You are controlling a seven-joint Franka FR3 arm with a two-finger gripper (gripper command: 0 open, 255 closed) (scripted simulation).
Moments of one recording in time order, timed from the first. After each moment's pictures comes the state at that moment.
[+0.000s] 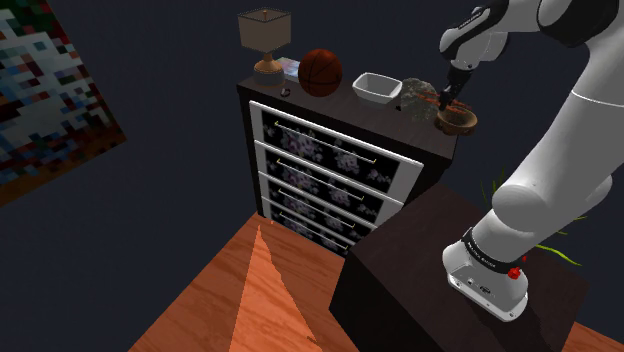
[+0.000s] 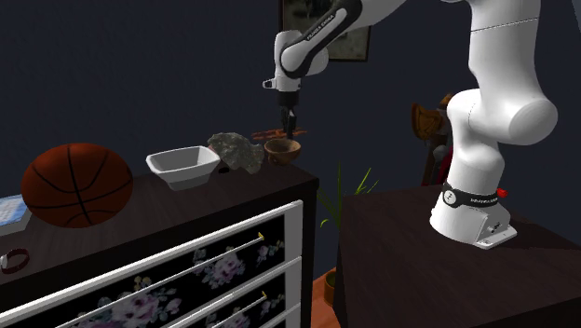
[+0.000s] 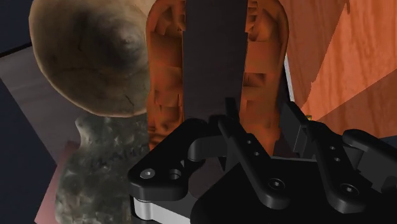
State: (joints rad) arm -0.24 0.19 -0.54 -2.06 0.06 2.26 -0.84
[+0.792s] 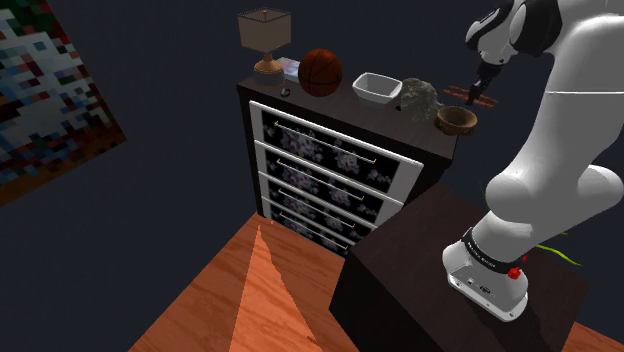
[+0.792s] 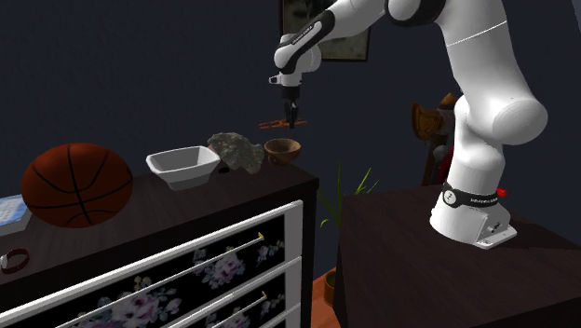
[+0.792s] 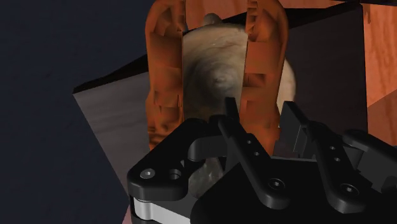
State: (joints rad) arm -0.47 0.44 -0.56 -1.72 0.21 2.14 -1.13
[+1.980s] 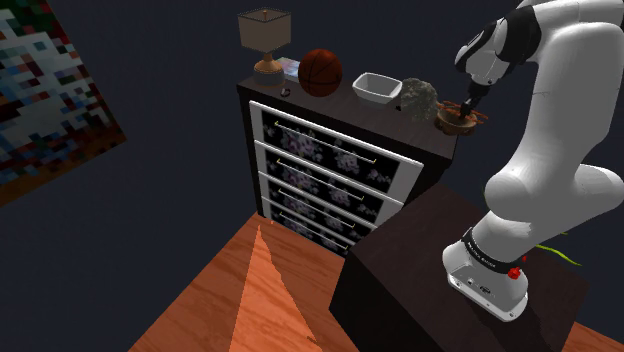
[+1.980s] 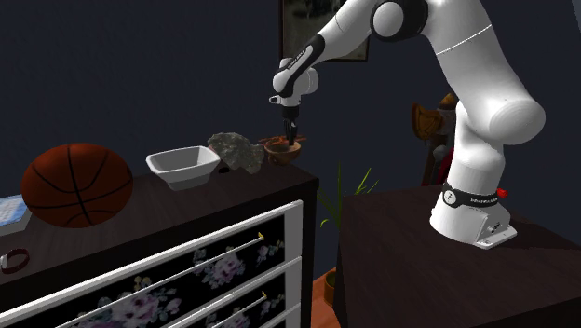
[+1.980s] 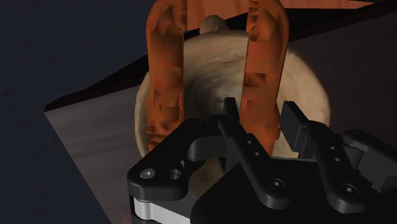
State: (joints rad) arm -0.51 0.56 -0.51 -1.75 0.29 2.28 -1.18
